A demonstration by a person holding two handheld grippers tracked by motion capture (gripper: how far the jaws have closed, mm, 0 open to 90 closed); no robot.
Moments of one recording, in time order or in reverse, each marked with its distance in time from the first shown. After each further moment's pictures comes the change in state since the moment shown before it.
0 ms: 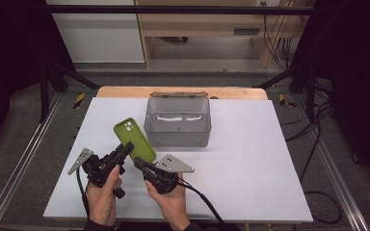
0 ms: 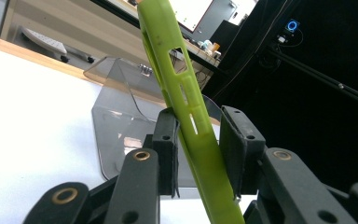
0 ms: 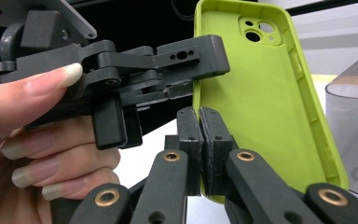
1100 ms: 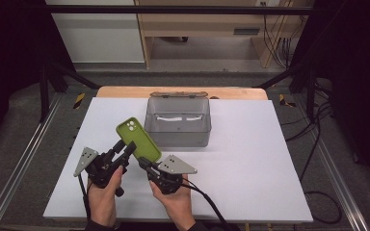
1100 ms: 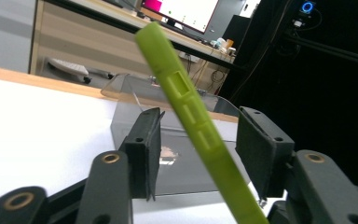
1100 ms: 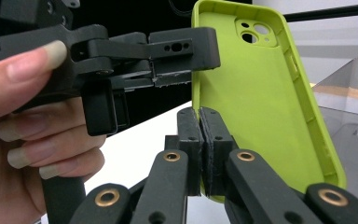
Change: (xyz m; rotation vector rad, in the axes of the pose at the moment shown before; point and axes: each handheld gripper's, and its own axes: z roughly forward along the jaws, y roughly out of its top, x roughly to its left) left arm -0.012 0.002 0.001 -0.006 0.066 0.162; right arm -0.002 0.006 -0.011 0.019 -0.032 -0.092
